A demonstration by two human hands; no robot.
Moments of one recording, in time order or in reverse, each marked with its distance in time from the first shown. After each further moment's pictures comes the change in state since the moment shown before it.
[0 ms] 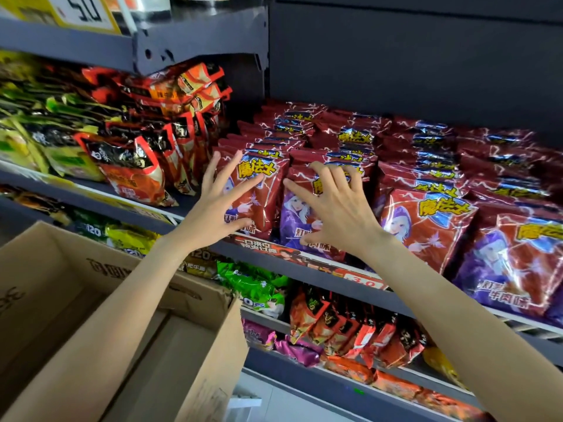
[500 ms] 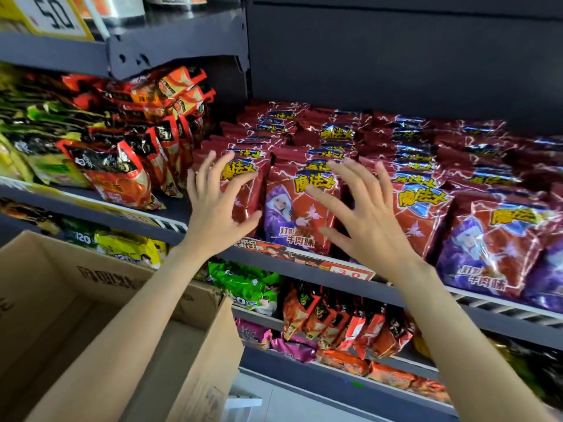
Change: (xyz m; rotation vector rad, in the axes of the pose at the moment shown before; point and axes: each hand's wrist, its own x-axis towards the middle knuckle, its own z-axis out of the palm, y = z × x) left_hand 0.008 0.044 0.010 0.170 0.223 -0.092; right_hand -0.060 0.022 -0.022 0.210 0.311 0.052
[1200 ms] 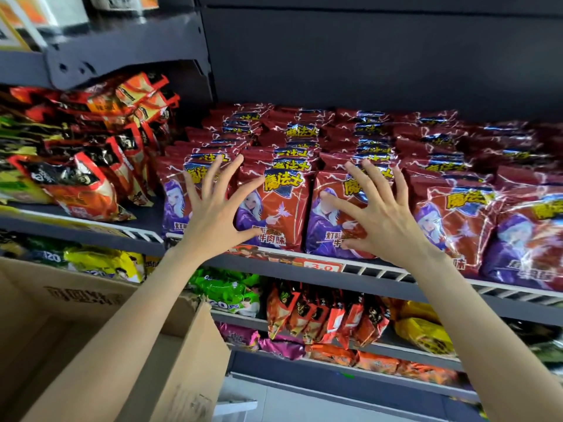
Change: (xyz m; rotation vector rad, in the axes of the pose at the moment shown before) left_hand 0.015 0.033 0.018 0.142 -0.117 0.190; right_hand -0.046 0.057 -0.018 -0.216 -0.322 0.087
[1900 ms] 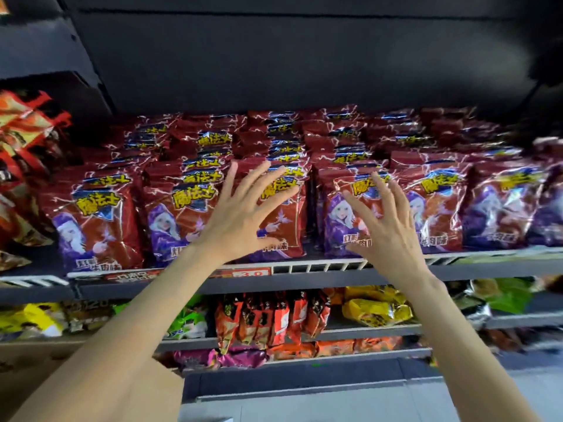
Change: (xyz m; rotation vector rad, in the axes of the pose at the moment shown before) left_hand 0.072 0.124 0.019 -0.038 -0.005 0.476; right_hand -0.107 0.052 -0.013 0.121 0.001 0.489
